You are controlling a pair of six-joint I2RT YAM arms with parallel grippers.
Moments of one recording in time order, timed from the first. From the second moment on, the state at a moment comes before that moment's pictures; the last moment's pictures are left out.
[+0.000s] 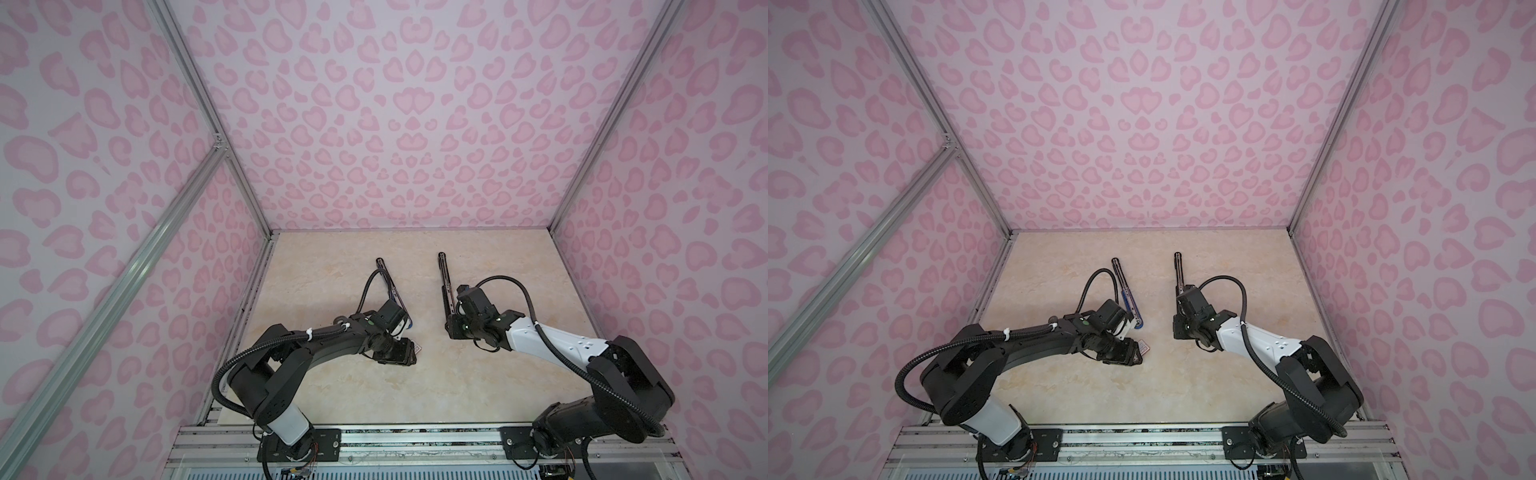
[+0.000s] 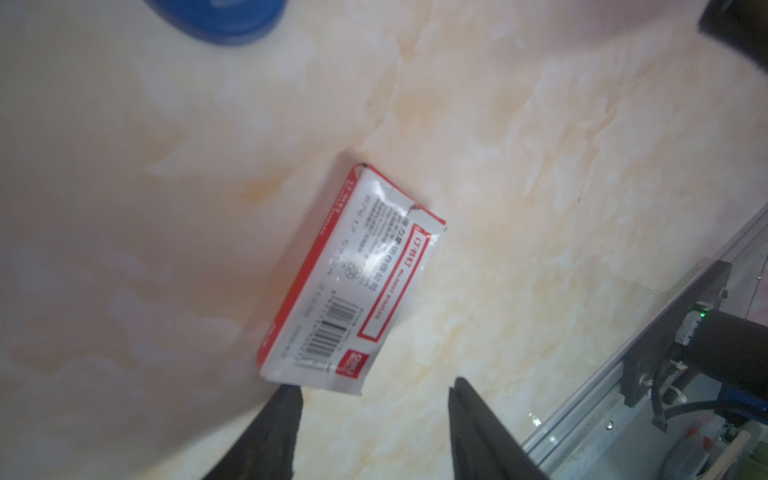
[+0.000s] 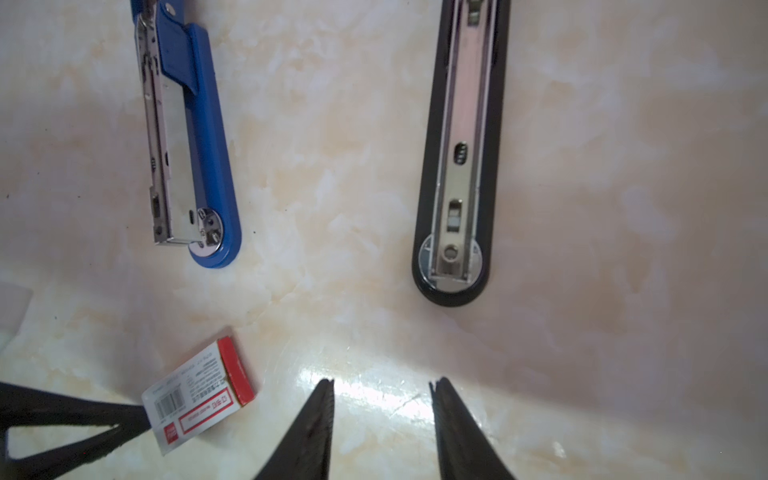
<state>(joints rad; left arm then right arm) -0.76 1.64 0.89 -0.44 0.32 -0.55 0.60 1.47 0.77 -0.29 -0.01 0.54</state>
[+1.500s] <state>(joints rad) -0.66 1.62 0.81 -0.36 0.31 -0.59 0.79 1.63 0.79 -0.21 -0.10 0.55</state>
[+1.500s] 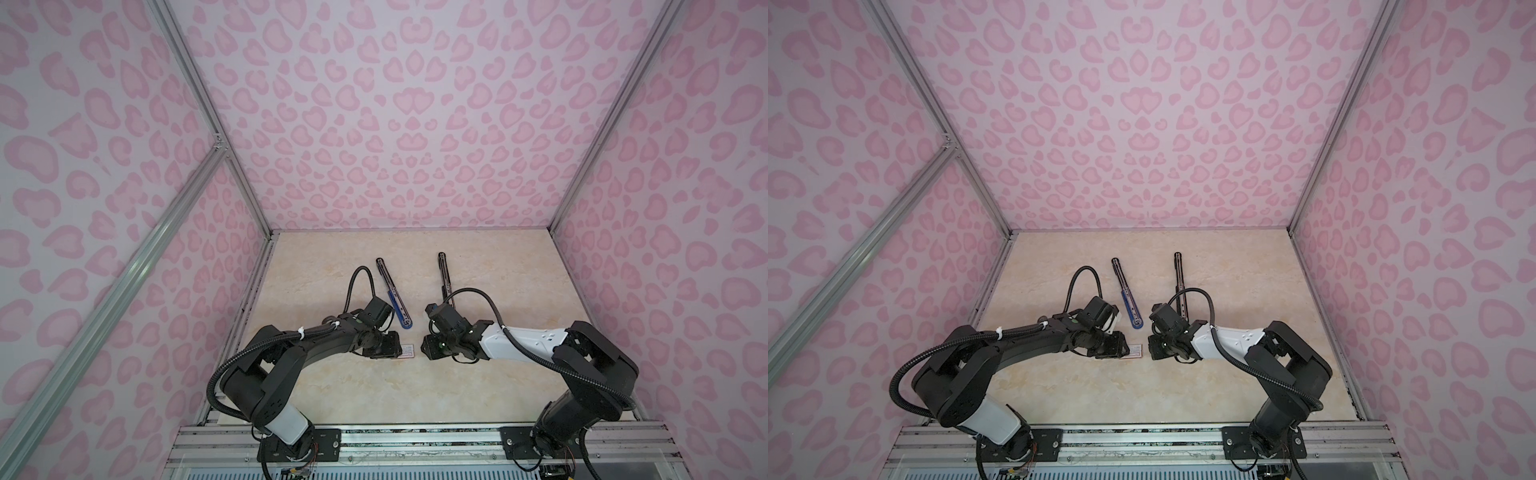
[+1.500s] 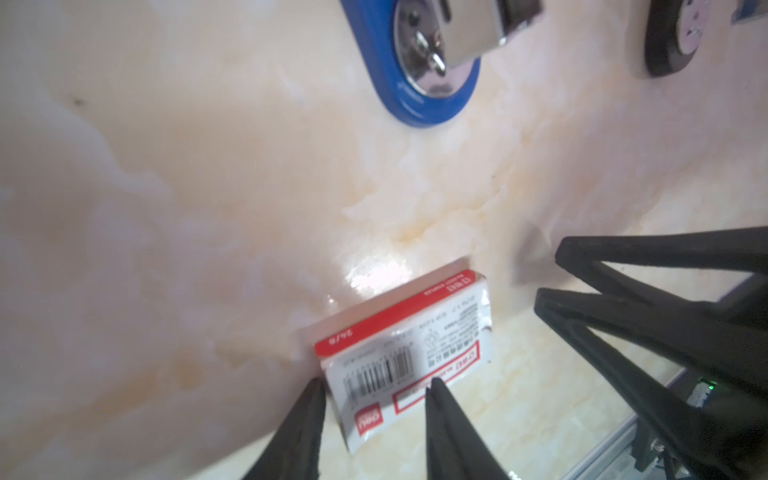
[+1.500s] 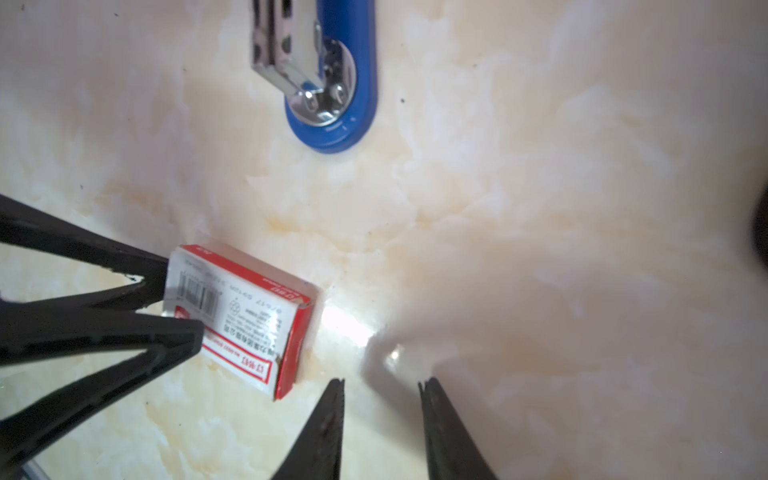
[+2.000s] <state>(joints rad) -0.65 1.66 0.82 -0.33 0.34 -0.59 0.78 1.62 0.74 -0.13 -0.16 0.61</state>
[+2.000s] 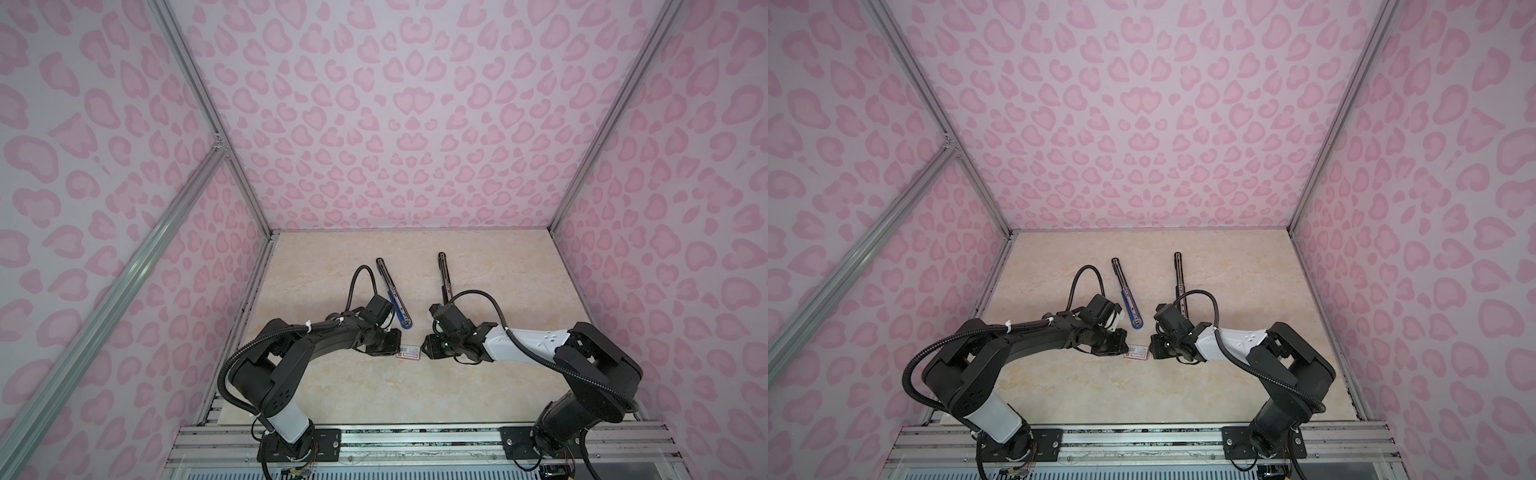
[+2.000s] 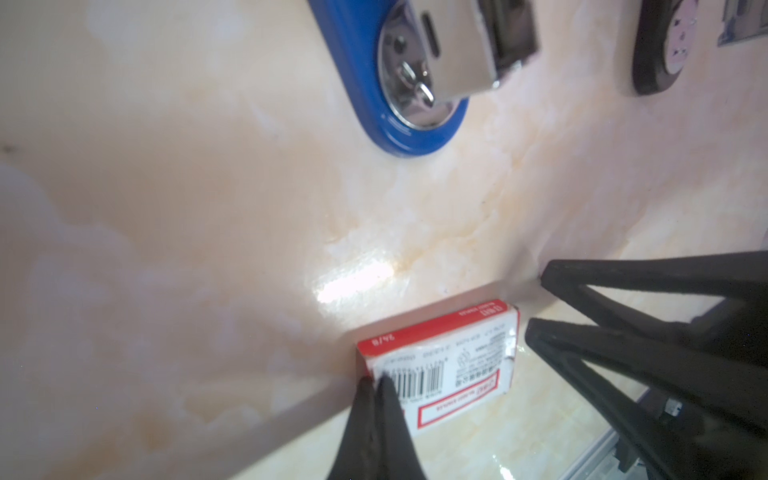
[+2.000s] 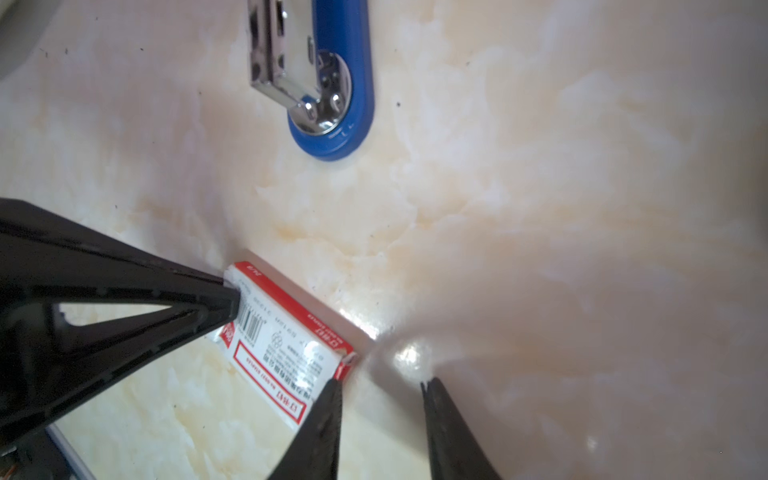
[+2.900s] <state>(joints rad) -0.65 1.65 0.81 -0.32 0.32 -0.59 0.78 1.60 0.72 -0.15 -0.14 0.61</state>
